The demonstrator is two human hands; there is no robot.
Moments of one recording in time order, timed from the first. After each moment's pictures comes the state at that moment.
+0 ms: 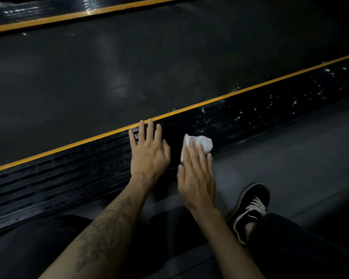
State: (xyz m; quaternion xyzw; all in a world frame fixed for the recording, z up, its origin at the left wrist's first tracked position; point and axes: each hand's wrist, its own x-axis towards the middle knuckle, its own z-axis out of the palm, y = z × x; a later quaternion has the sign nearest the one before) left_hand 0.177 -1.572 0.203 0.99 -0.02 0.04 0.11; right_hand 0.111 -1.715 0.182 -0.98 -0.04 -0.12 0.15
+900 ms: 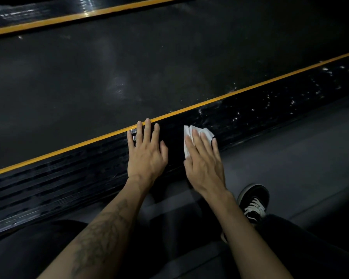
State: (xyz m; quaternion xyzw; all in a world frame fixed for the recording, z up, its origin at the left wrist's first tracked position) left_hand 0.181 -1.573 0.203 0.99 -0.01 0.02 0.11; right_hand 0.150 -1.748 0.198 -0.98 -0.09 -0.08 0.13
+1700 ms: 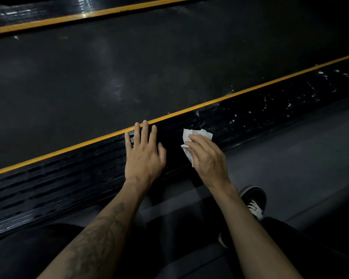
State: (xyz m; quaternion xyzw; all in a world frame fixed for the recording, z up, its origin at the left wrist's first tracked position) left_hand 0.181 -1.576 0.205 0.99 -0.01 0.02 0.11; right_hand 0.176 -1.773 0.194 -0.93 -0.18 -0.23 0.22
